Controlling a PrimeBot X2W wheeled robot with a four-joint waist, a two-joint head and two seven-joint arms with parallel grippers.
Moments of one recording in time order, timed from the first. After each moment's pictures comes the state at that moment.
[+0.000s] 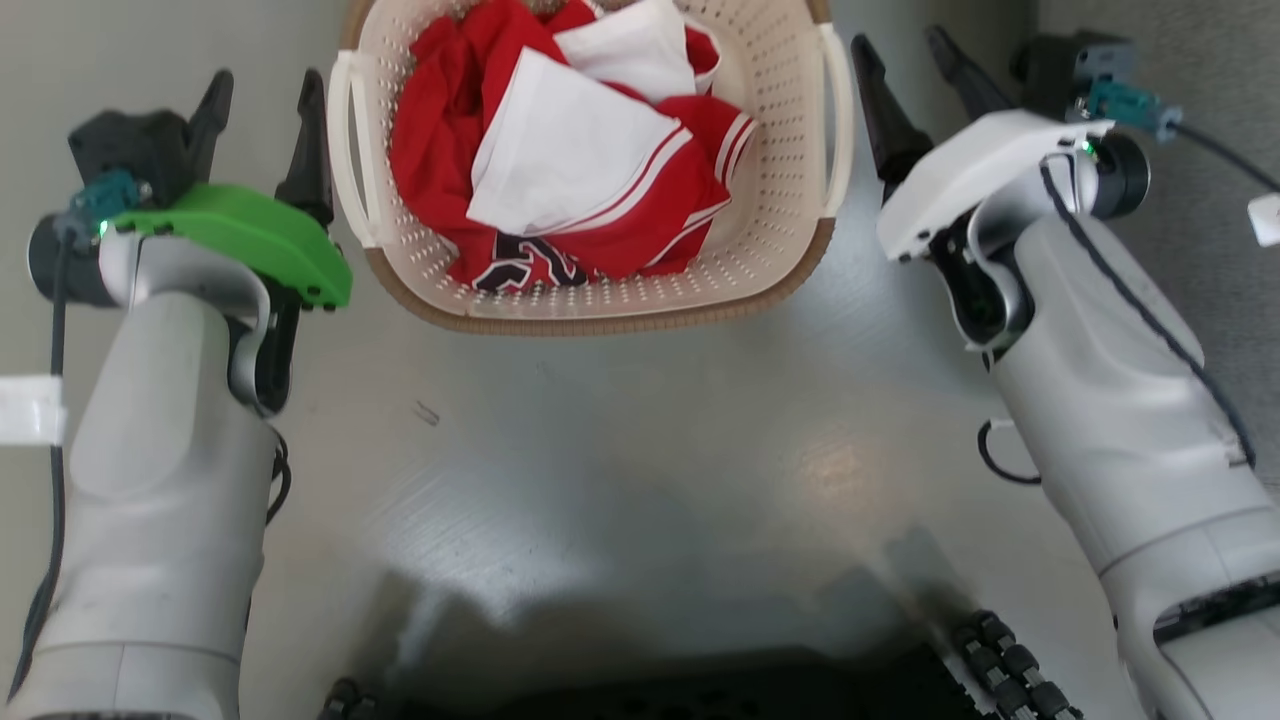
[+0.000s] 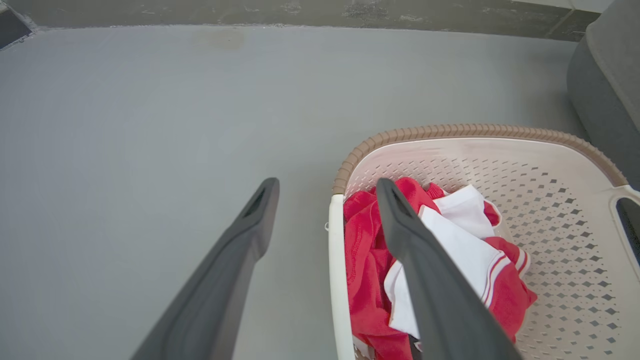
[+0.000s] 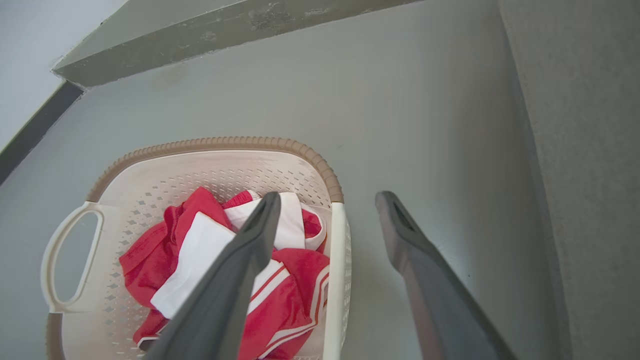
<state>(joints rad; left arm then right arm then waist) -0.78 0.08 -0.17 0.67 -0.32 -0.12 -0.18 -0.82 -0.07 0.34 0.72 0.41 0.05 -0.14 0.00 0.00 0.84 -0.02</state>
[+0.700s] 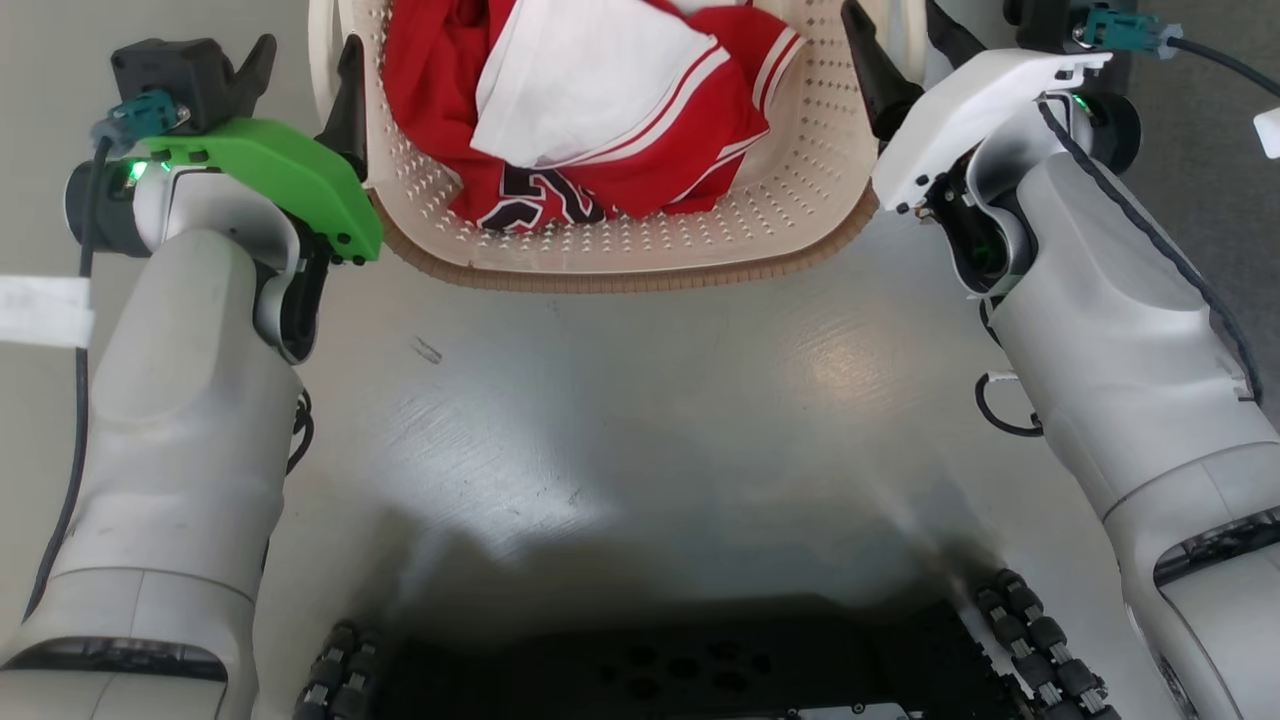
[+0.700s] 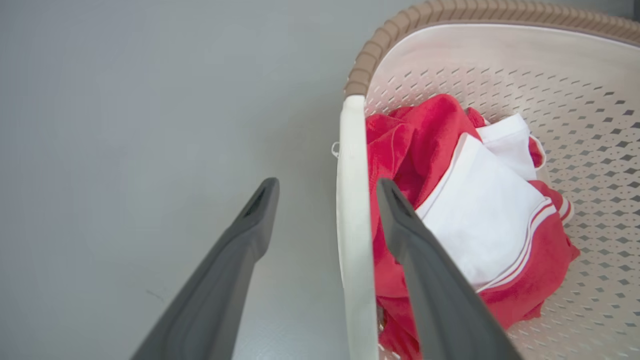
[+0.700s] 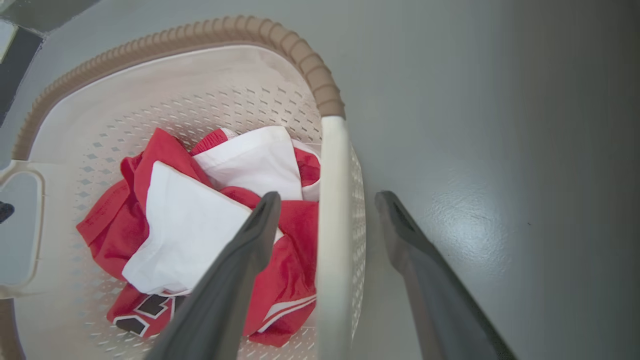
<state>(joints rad) -0.94 0.04 -0.24 0.85 -0.37 -0.12 -0.13 -0.97 -0.07 0.41 0.89 0.53 0.07 -0.09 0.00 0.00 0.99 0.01</state>
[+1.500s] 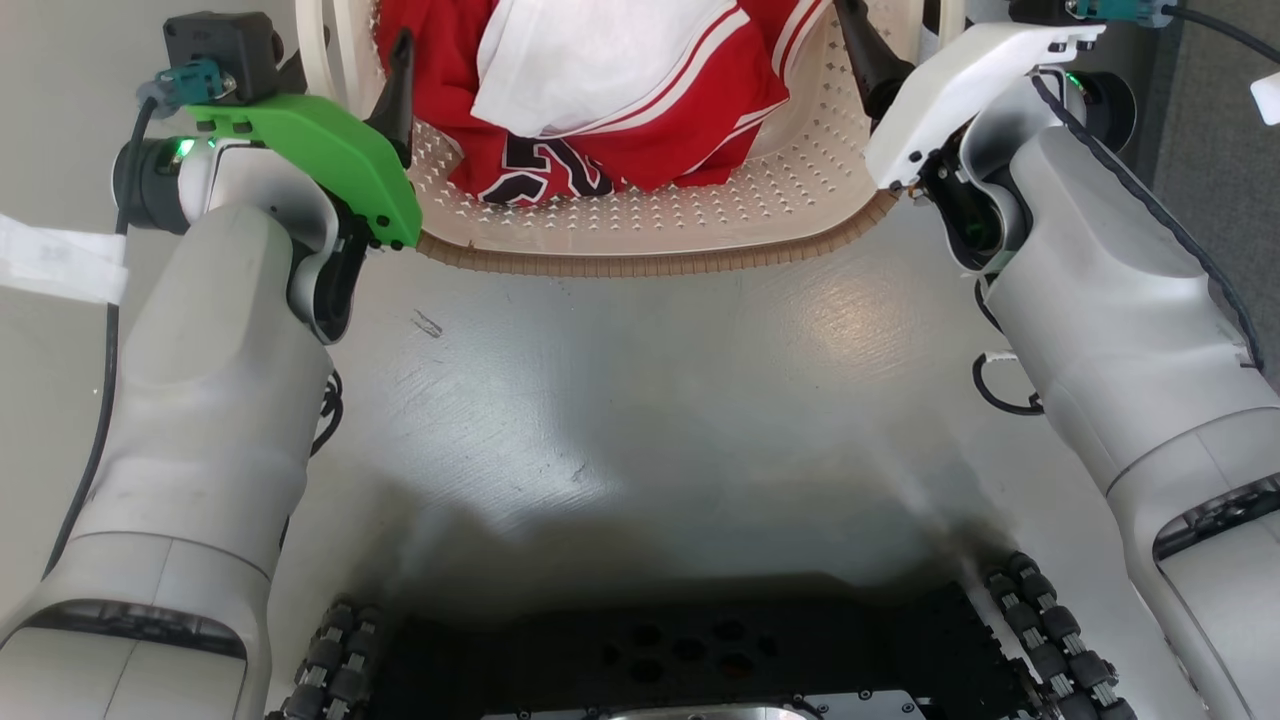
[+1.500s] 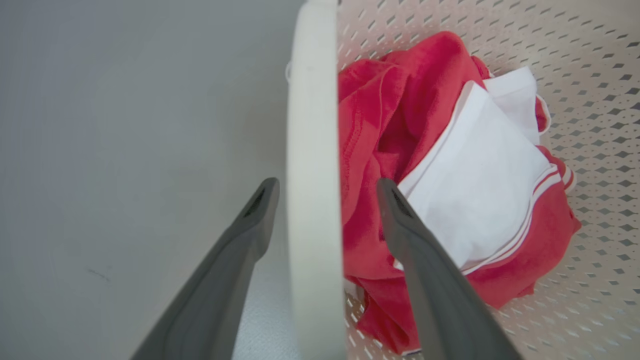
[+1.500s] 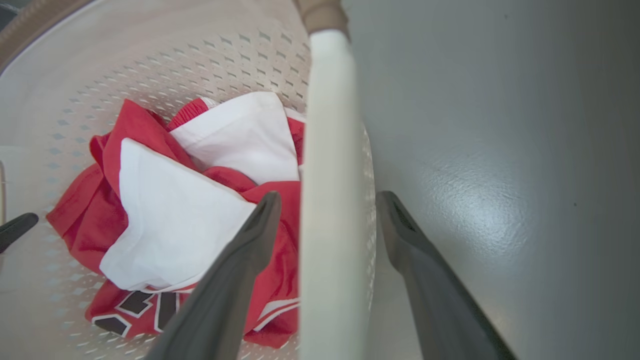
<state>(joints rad) -1.01 0.03 -0.37 0.93 -0.49 -0.12 -0.12 -1.04 -0.07 0.50 0.98 0.62 0.07 -0.11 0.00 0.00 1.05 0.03</state>
